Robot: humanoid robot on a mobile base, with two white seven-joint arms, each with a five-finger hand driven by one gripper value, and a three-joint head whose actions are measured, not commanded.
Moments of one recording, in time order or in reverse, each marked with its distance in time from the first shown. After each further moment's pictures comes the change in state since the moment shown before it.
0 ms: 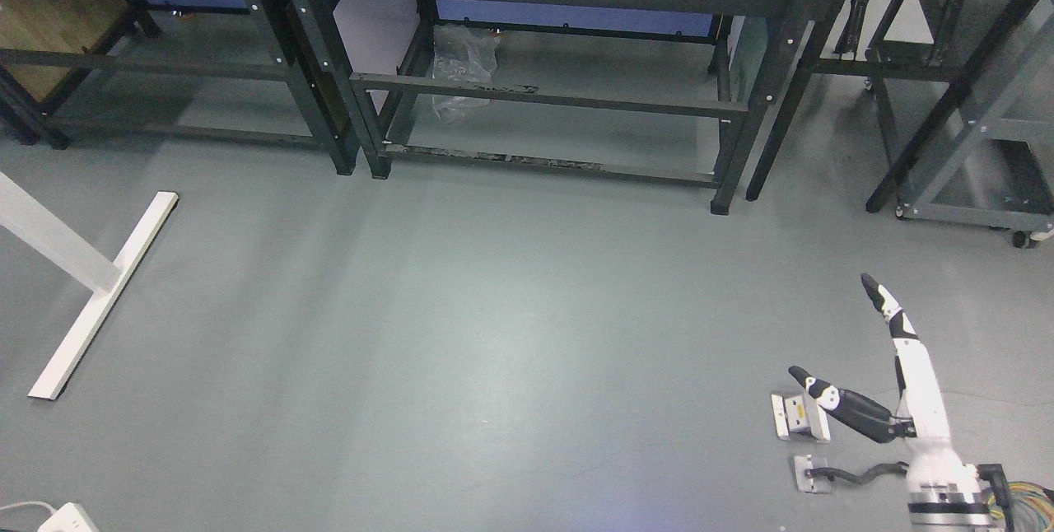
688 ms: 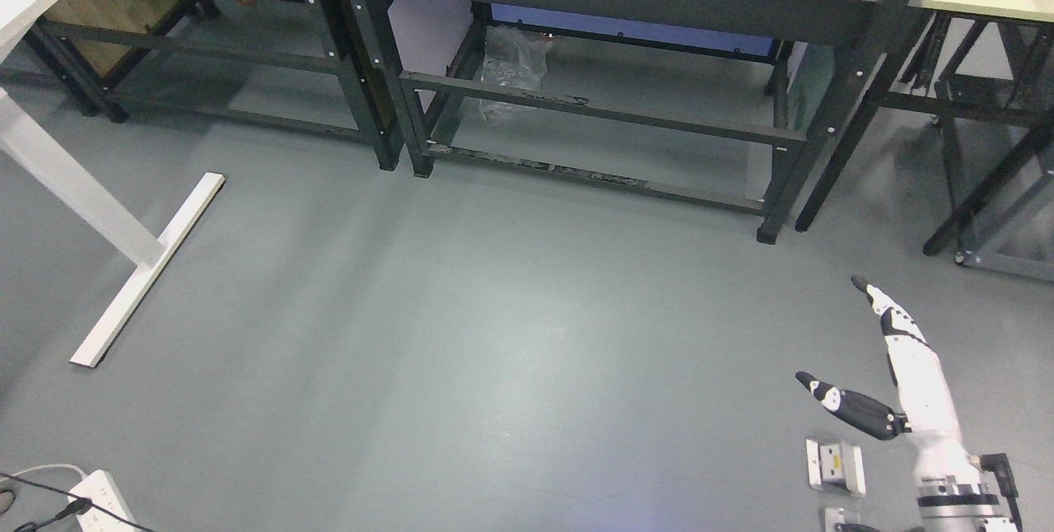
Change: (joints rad) left arm 0.000 0.000 0.000 0.000 0.000 0.000 0.000; right arm -0.011 0.000 -0.039 -0.002 0.224 0.039 -0.021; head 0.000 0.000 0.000
